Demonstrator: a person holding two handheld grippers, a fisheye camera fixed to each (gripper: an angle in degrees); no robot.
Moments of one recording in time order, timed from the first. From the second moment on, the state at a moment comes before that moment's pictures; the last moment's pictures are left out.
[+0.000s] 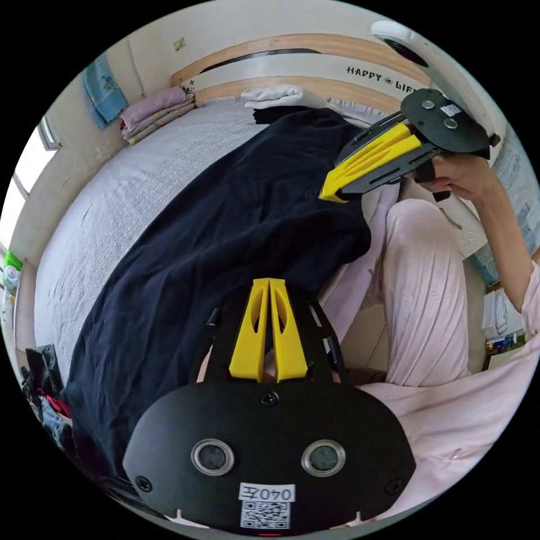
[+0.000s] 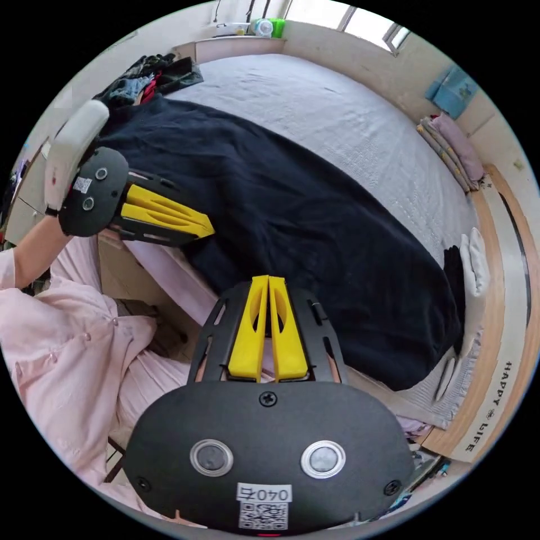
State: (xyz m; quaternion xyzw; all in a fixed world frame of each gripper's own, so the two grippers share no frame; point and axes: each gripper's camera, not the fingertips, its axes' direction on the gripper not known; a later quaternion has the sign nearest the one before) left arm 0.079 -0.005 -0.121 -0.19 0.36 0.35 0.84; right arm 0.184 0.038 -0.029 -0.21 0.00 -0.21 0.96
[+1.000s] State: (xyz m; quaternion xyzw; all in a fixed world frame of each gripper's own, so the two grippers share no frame) left arm 0.172 -0.025 -0.089 -0.24 0.41 0.48 0.74; right arm 0.204 0.015 0.015 -0.29 0.04 -0.13 0.95
